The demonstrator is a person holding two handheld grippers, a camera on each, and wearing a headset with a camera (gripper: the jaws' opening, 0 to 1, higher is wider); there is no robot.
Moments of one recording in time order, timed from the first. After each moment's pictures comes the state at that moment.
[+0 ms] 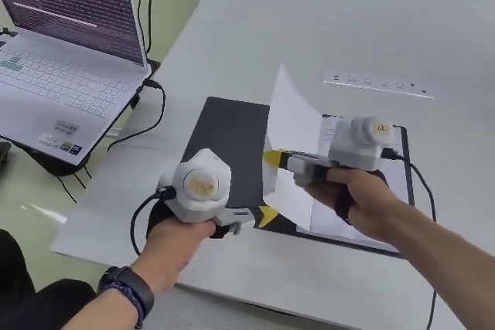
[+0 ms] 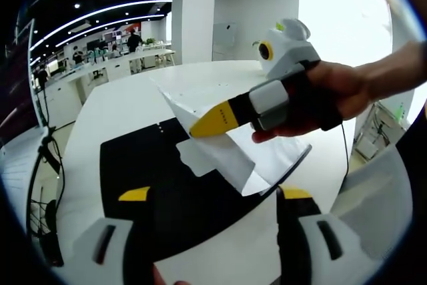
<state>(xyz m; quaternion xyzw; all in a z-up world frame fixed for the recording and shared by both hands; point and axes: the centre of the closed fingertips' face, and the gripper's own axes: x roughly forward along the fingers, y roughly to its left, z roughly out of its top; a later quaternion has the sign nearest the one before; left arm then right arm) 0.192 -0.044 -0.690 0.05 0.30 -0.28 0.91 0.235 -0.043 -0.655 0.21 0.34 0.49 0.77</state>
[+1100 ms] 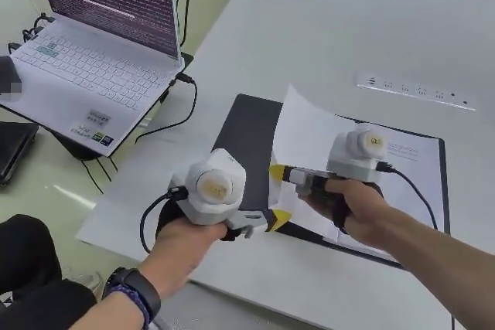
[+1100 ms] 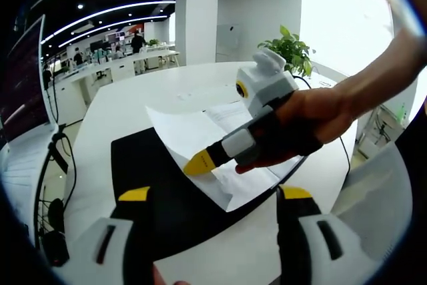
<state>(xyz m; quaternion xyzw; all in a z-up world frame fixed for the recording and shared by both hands) 0.189 -0.017 -0.683 0.05 0.29 -0.27 0.92 0.248 -0.006 -0.726 0.20 0.41 0.47 0.76</state>
